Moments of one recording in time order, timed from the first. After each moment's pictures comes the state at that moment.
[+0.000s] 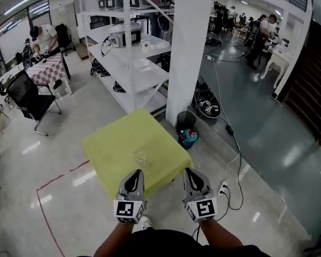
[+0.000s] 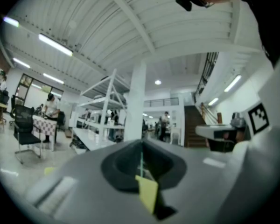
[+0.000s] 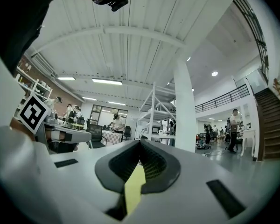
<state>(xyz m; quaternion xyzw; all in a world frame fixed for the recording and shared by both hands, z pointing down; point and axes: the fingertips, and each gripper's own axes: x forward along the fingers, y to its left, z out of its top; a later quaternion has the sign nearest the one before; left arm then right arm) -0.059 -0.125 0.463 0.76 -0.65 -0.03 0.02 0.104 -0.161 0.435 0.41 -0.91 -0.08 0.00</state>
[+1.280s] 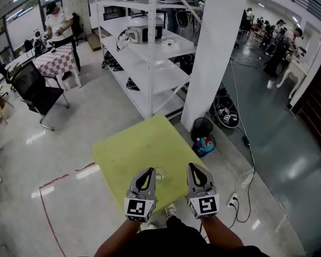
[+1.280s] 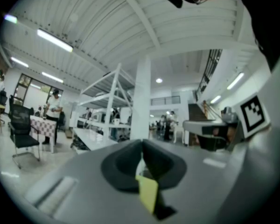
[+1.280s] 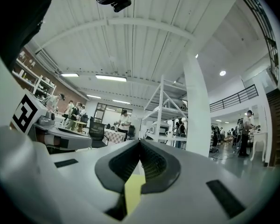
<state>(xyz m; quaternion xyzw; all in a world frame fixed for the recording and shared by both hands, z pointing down) -0.155 -0.232 0.488 0.76 -0.65 -0.01 0.02 -0.034 -0.276 0.447 0.39 -0.92 -0.10 0.02</state>
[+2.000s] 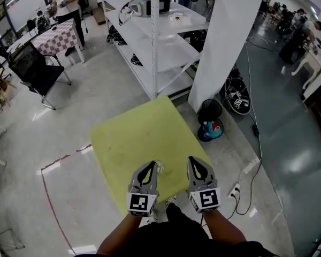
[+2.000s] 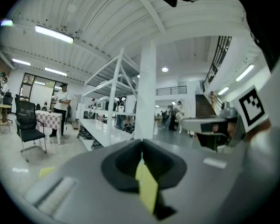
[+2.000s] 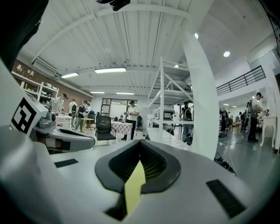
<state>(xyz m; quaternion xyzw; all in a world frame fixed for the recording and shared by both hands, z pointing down) -0.147 -0.288 0.550 0.73 -0.68 0.03 0.07 -0.038 -0.343 0.513 0.34 -0.94 -0.03 0.06</state>
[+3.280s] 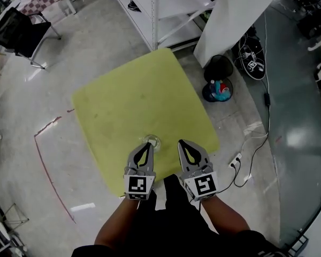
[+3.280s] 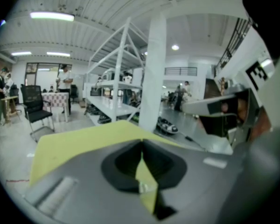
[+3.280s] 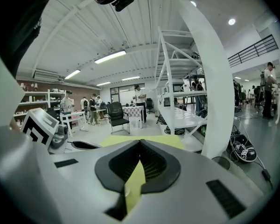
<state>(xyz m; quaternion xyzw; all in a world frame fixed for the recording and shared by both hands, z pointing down) -0.149 -0.314 0.694 0.70 -0.68 0.13 0.18 -0.066 -0.363 0.633 0.26 -0.95 0.07 0.15</state>
